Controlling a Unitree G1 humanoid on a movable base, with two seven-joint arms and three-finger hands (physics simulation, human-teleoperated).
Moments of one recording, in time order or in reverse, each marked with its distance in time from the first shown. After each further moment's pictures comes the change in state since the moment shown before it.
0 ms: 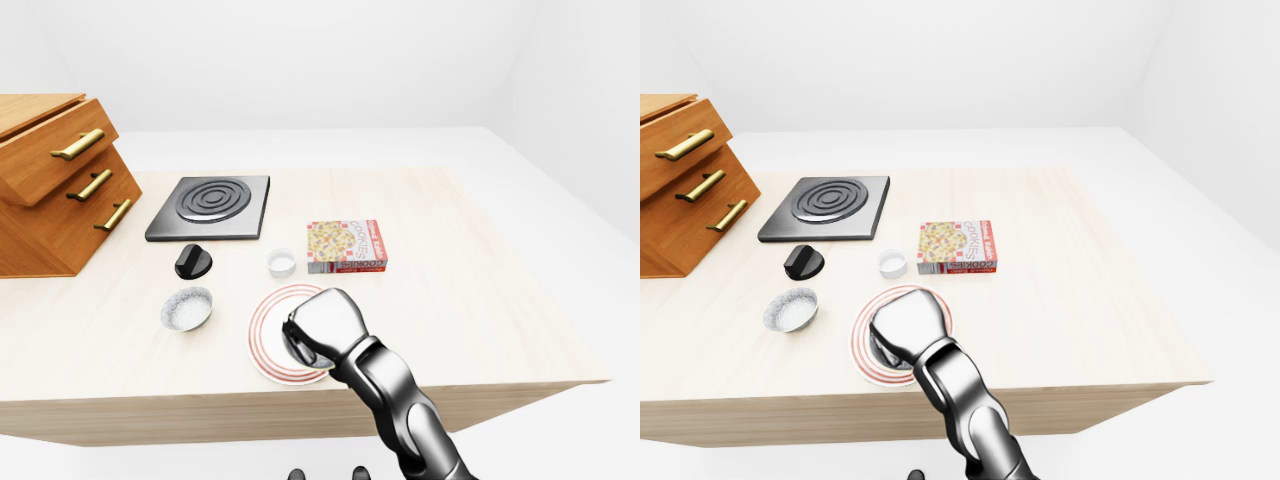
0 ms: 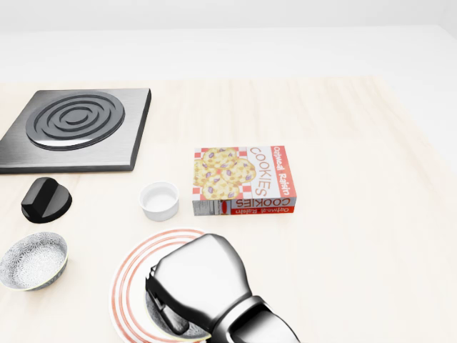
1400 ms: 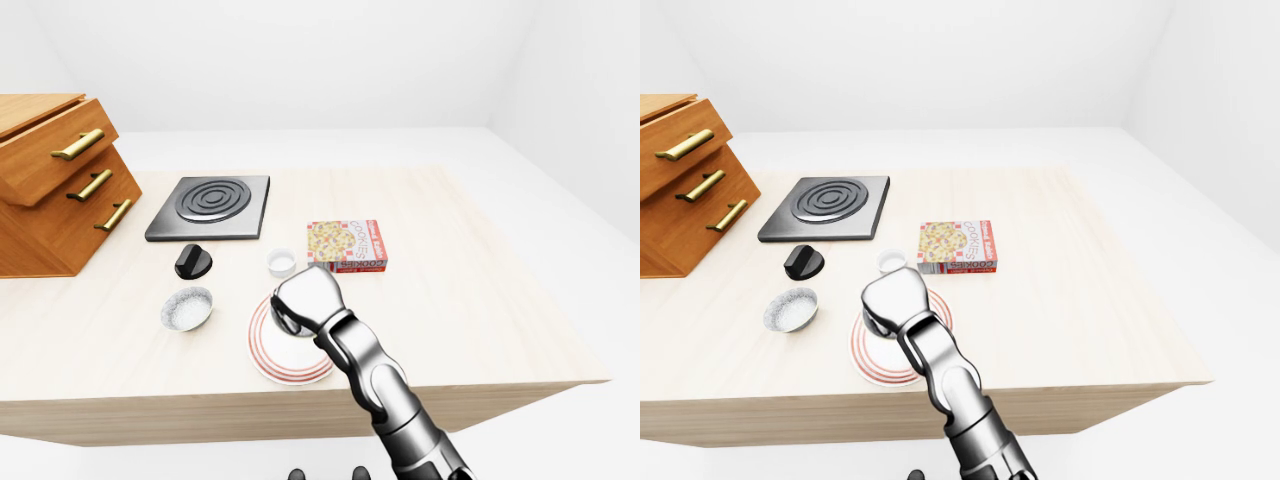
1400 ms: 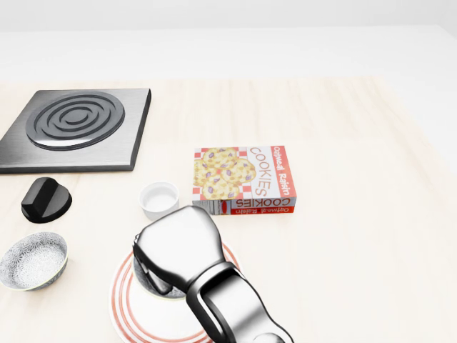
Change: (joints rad) left arm -0.002 -0.003 -0.010 0.007 0.004 -0.002 0.000; right arm -0.207 0.097 -0.060 0.328 -0.094 0.000 -0.186
